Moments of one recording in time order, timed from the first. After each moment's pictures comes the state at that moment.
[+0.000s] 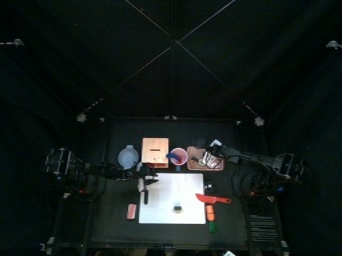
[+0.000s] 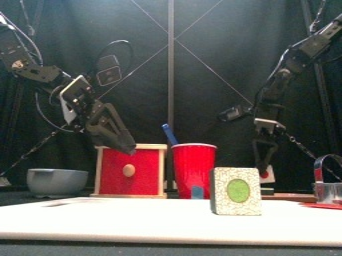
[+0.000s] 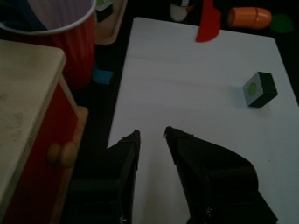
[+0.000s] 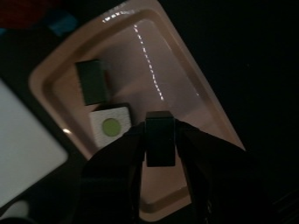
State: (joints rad) left arm 0.03 -0.08 1.00 -0.13 -0.40 0.00; right arm -0.55 -0.18 0.82 -0.20 0.54 0.19
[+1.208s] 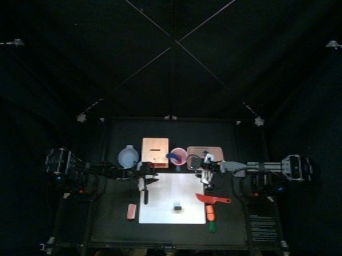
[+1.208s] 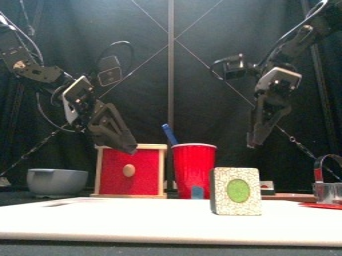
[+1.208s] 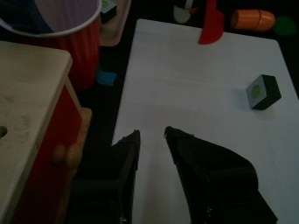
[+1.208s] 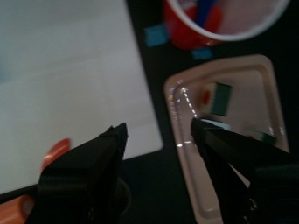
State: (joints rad) left arm 0.04 -0.08 0.99 -0.13 -0.40 0.00; right arm -0.10 -0.33 0.80 -0.17 0.55 0.20
